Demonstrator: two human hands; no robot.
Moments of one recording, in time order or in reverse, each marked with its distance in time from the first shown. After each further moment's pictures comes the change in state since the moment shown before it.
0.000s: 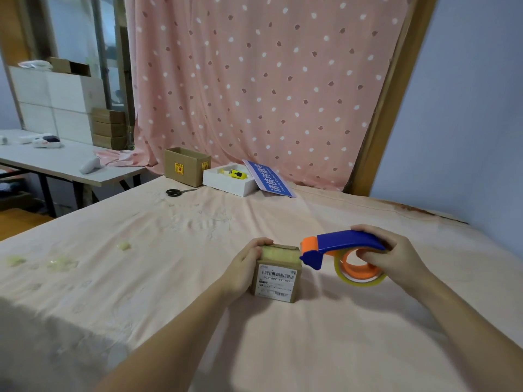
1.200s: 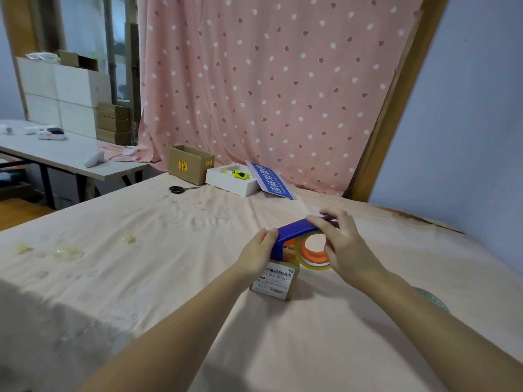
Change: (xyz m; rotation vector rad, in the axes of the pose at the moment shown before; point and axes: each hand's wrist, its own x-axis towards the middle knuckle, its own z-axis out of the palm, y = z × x) left_hand -0.003 0.045 0.020 0.121 0.068 -0.123; right_hand 0.016 -0.033 0.073 -0.752 0.005 -0.556
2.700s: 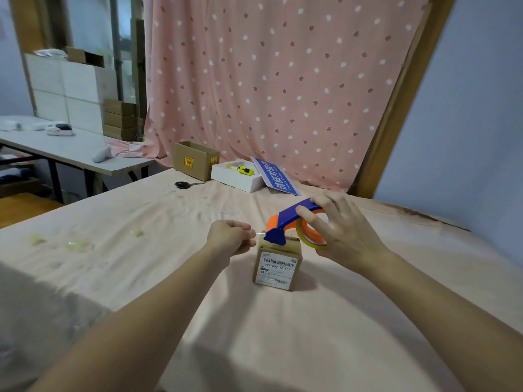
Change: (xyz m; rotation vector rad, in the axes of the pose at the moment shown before) left_hand 0.005 -0.003 -0.065 -0.309 0.258 -0.157; right_hand 0.025 -0.017 -0.024 -0.425 -0.127 -0.291
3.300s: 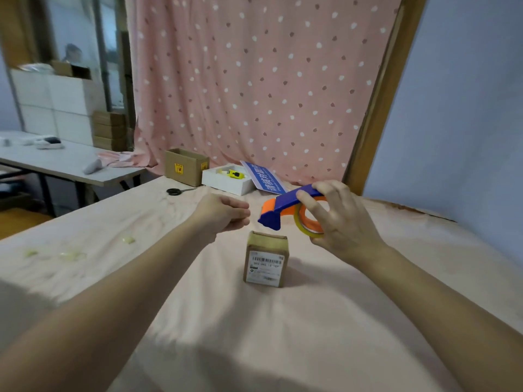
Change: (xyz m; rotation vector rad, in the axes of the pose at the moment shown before) left_hand -0.025 0.066 0.002 0.178 -0.087 0.111; right_hand -0.017 0.004 -0.028 0.009 0.149 0.121
